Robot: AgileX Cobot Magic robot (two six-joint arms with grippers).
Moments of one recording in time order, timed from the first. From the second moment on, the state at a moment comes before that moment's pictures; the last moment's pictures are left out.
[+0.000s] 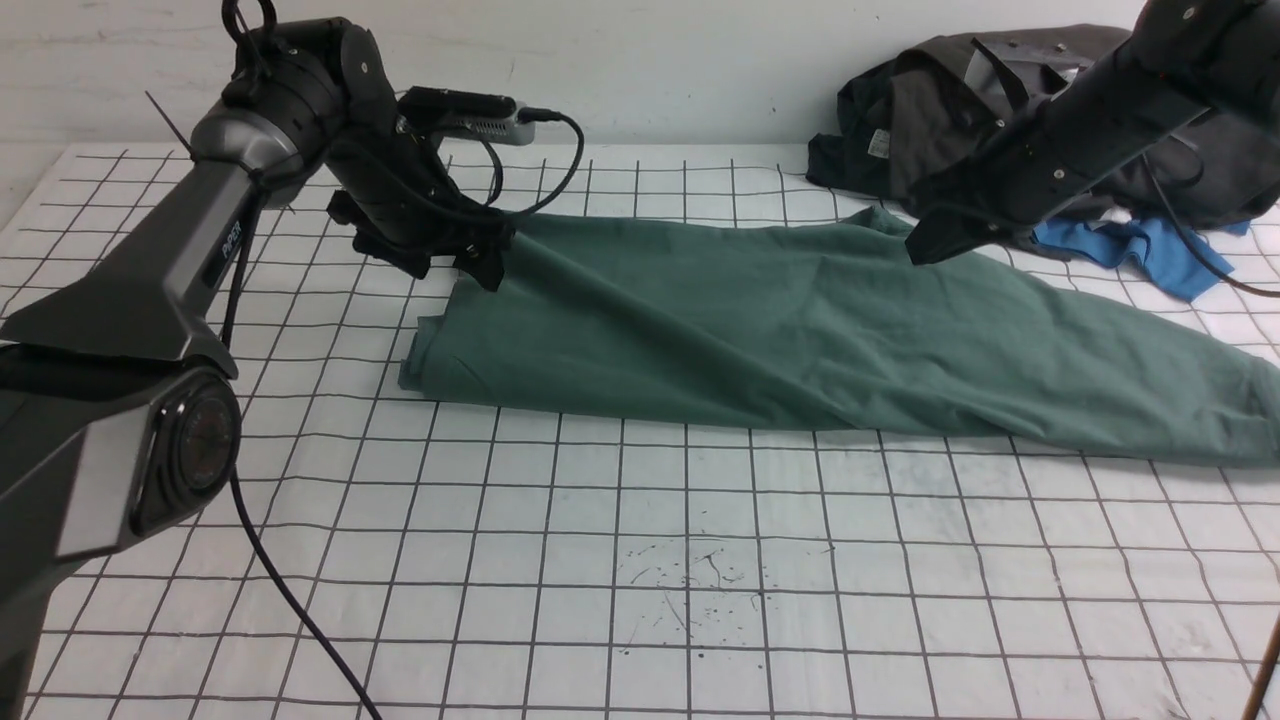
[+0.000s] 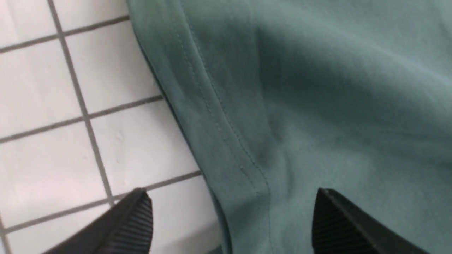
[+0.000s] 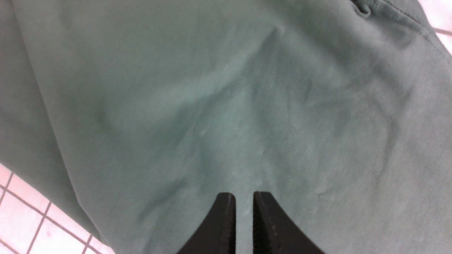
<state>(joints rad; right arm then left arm) 0.07 2.23 -2.03 0.49 1.15 -0.49 -0.13 2.62 -2.57 -0.22 1.20 0.18</state>
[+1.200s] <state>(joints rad) 0.07 2.23 -2.03 0.50 1.22 -0.49 -0.13 2.32 -2.07 -0.25 1.23 0.25</state>
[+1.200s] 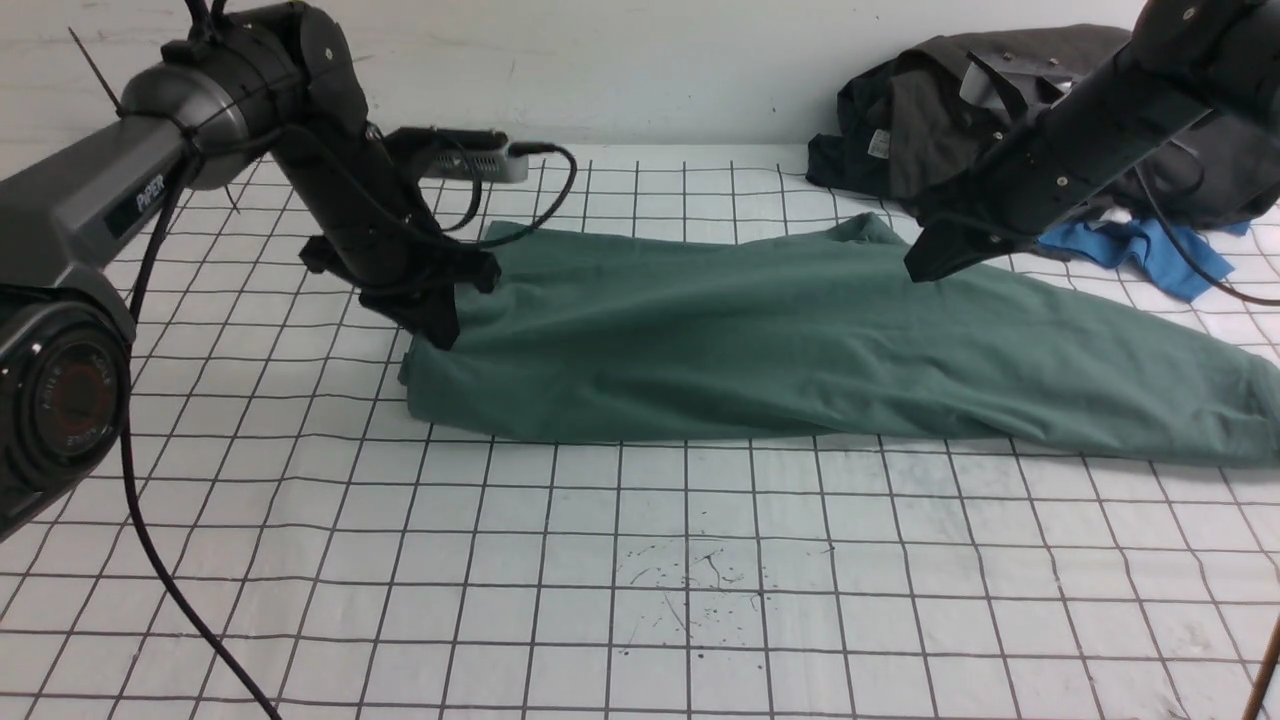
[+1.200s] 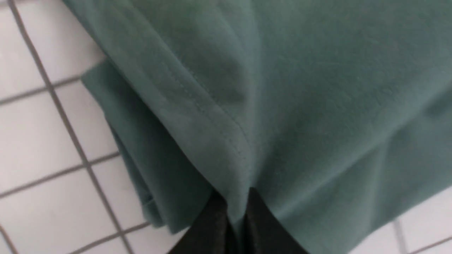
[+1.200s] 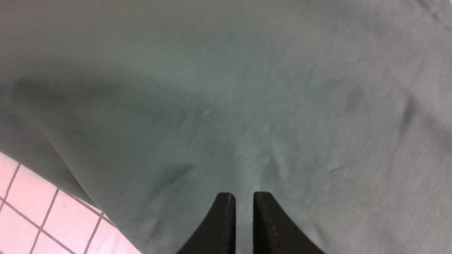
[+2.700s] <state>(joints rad) 0.07 2.27 -2.03 0.38 1.24 -0.48 -0.06 2.48 -2.21 -0.31 0.91 0.21</state>
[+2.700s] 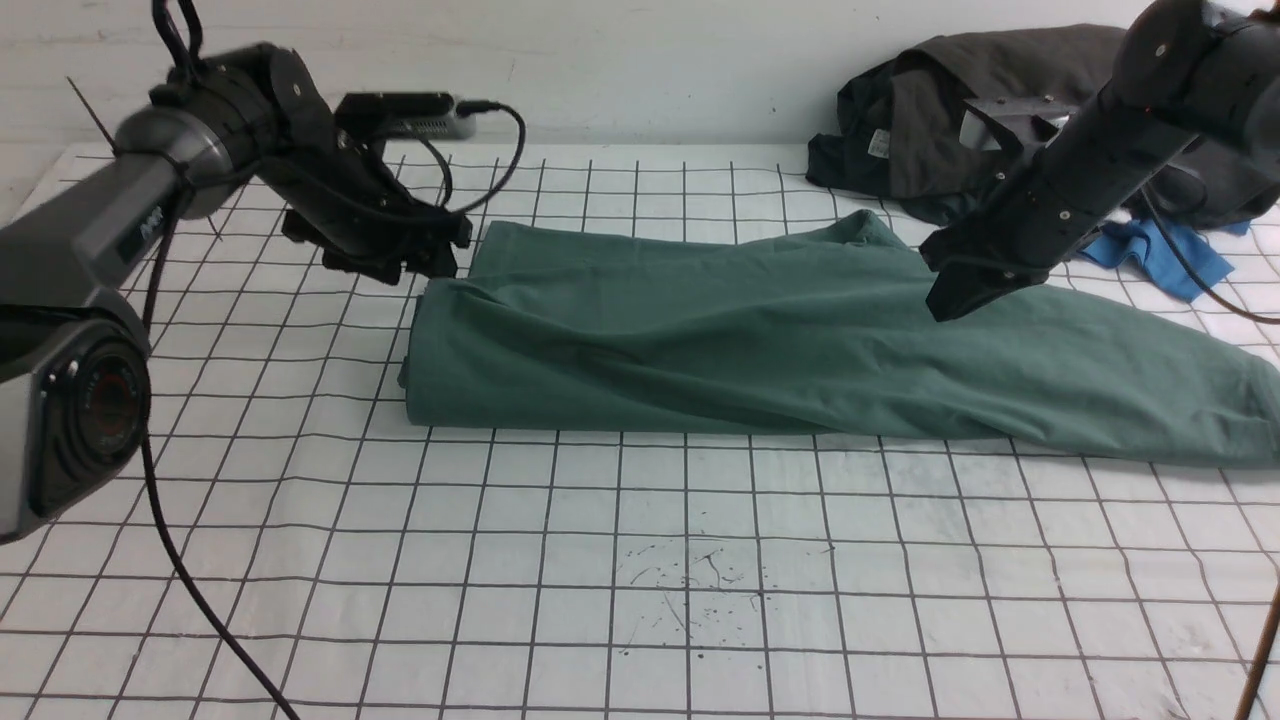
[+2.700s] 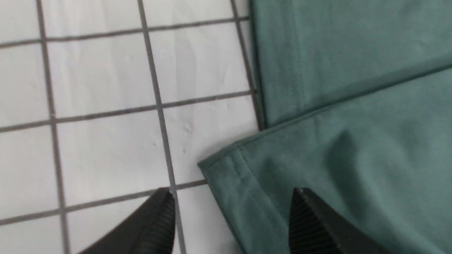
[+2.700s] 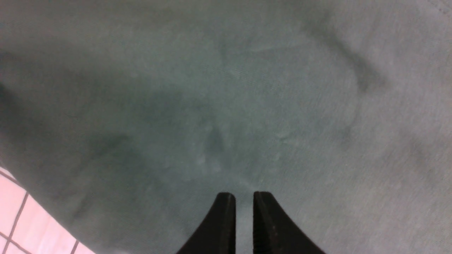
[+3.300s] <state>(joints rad) 0.07 2.28 -2.03 0.38 1.23 -0.48 -0.10 2.46 -2.24 -0.34 0.71 0.45</state>
